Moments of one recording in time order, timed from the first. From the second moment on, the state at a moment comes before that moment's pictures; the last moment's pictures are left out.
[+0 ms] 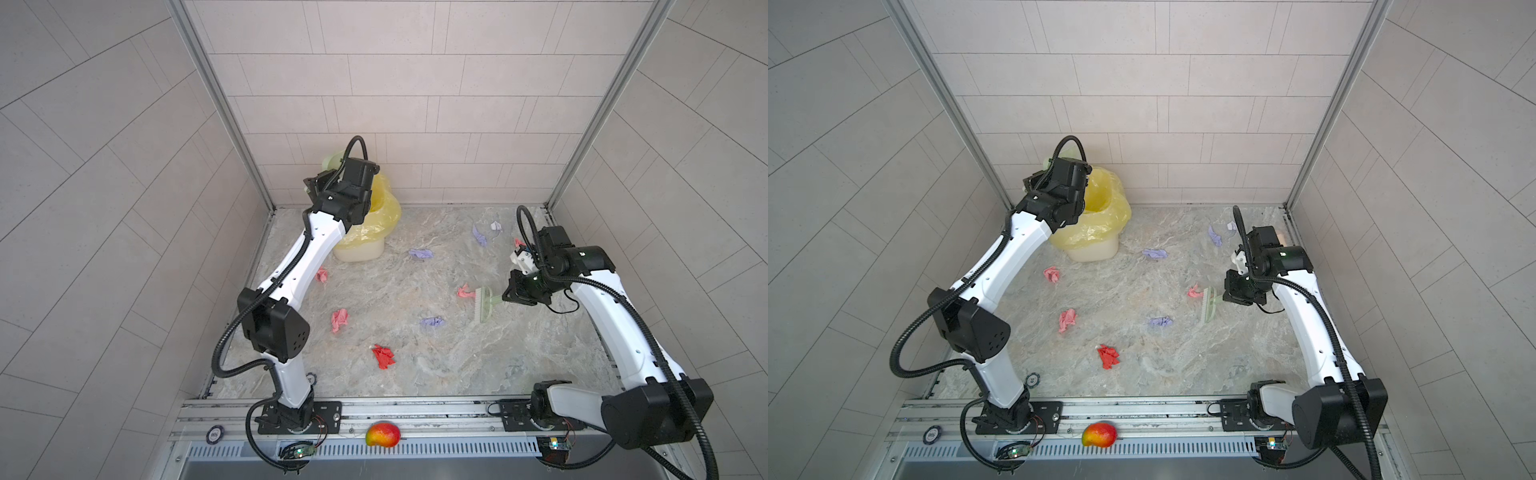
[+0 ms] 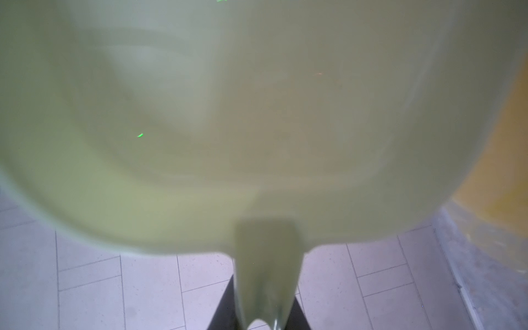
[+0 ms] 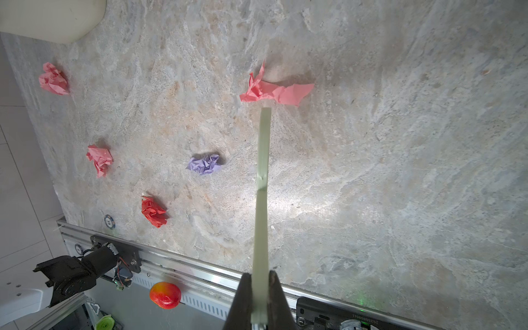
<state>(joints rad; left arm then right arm) -0.42 1.80 2.00 -0.78 -1.22 1.04 0.05 1.24 1.27 -1.34 -0.35 0.22</state>
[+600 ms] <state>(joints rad) -0.71 1.73 2.02 -1.21 -0.73 0.29 0.06 1.26 1.39 -1.38 -0.08 0.11</state>
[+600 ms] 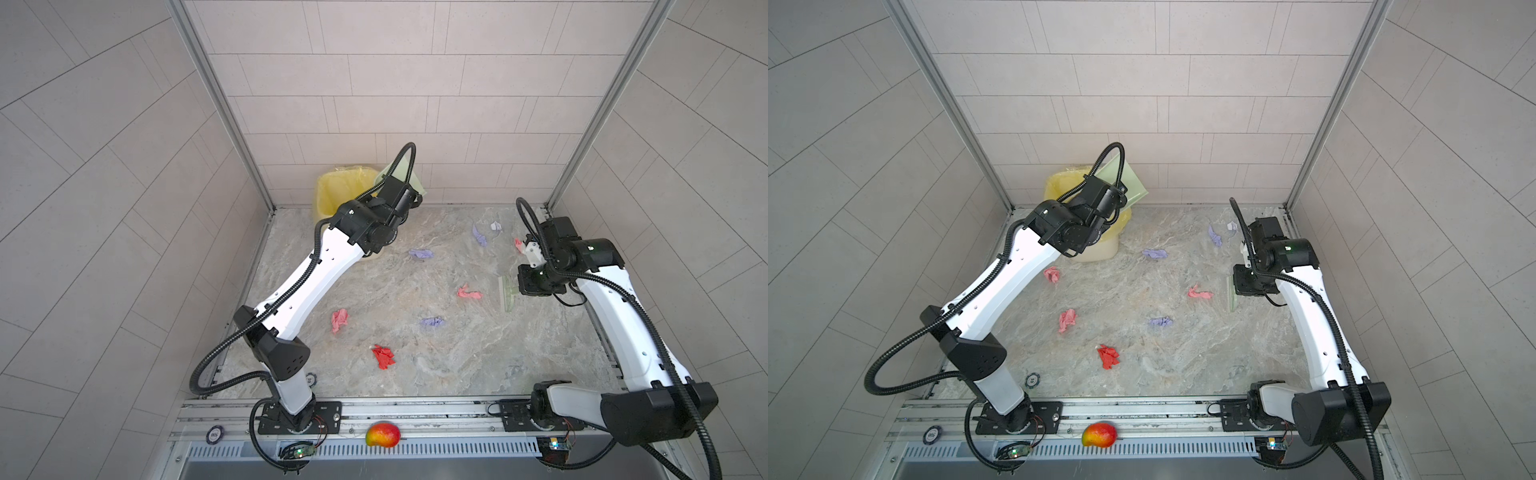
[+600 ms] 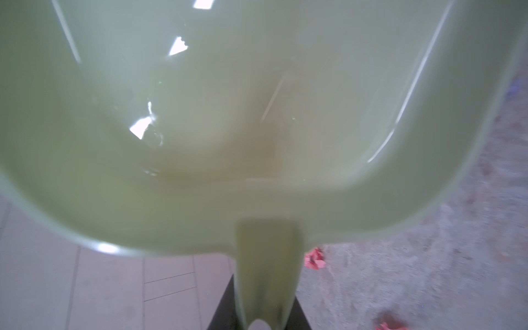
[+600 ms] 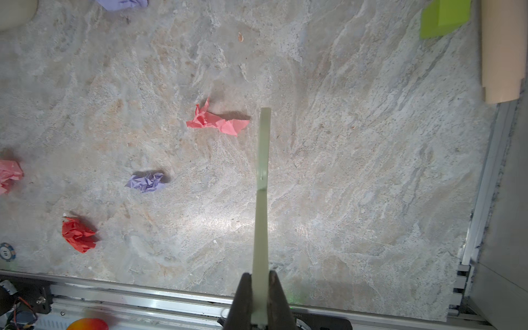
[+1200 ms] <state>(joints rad) -0.75 1.94 1.80 -1.28 -0.11 0.10 0.15 1.44 1.46 -1.32 0.03 0.10</state>
